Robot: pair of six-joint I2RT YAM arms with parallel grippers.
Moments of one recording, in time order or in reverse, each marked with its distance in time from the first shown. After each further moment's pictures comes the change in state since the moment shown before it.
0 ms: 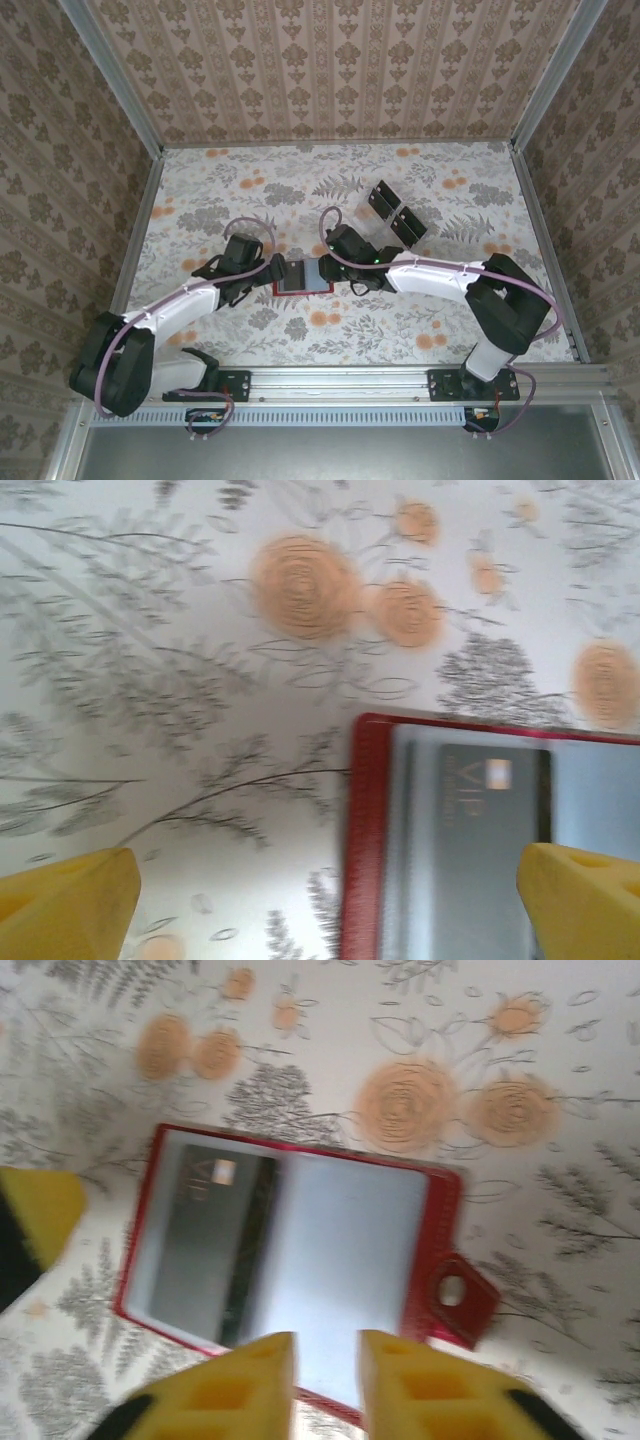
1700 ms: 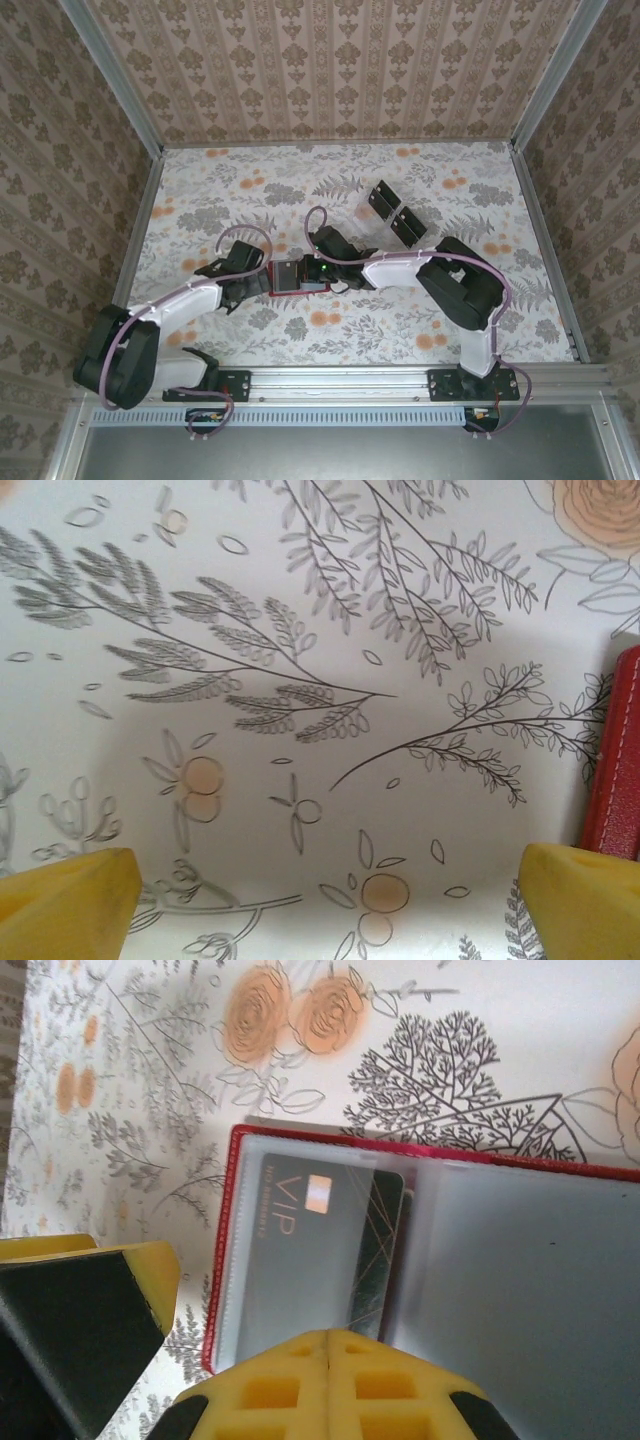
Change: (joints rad) left arm 0.003 0.030 -0.017 -0.161 -0.177 -0.062; right arm -0.005 0.253 0.066 0.287 -0.229 0.158
